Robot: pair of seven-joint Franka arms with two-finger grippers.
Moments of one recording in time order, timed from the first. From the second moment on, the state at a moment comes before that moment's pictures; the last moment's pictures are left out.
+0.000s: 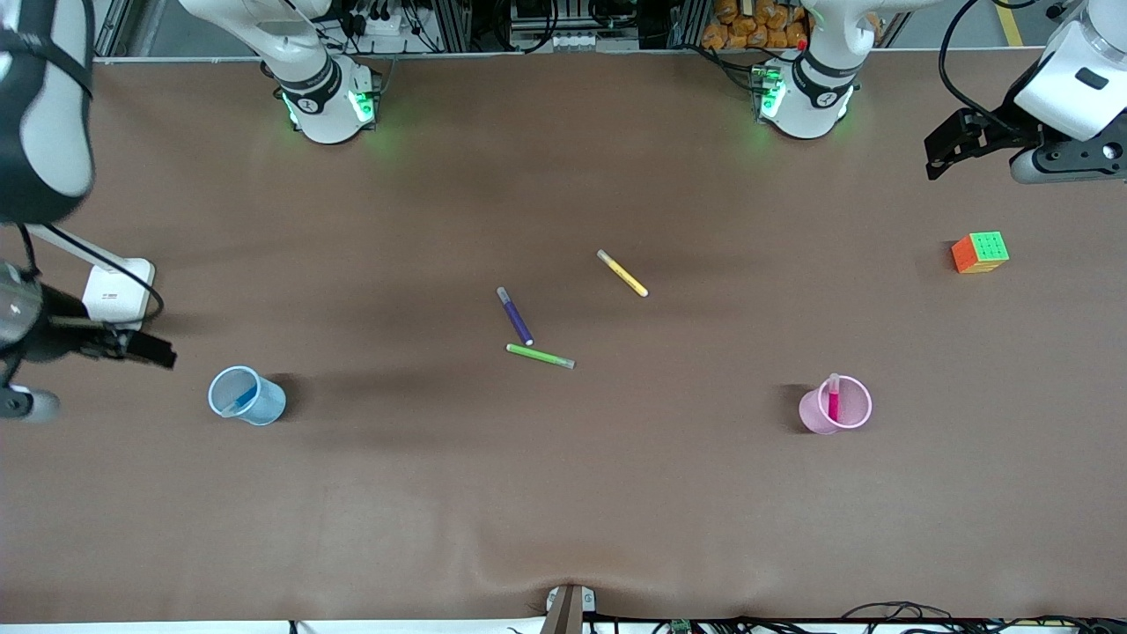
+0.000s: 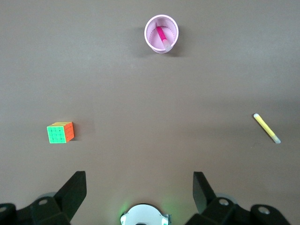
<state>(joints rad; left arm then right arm) 0.02 -0.17 -0.16 -1.69 0.04 1.49 -0.13 0.01 0.40 0.01 -1.12 -0.01 1.46 0.17</state>
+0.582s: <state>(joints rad) 0.03 -0.17 -0.15 -1.69 0.04 1.50 -0.12 -0.05 0.17 0.01 -1.23 0.03 1.31 0.10</state>
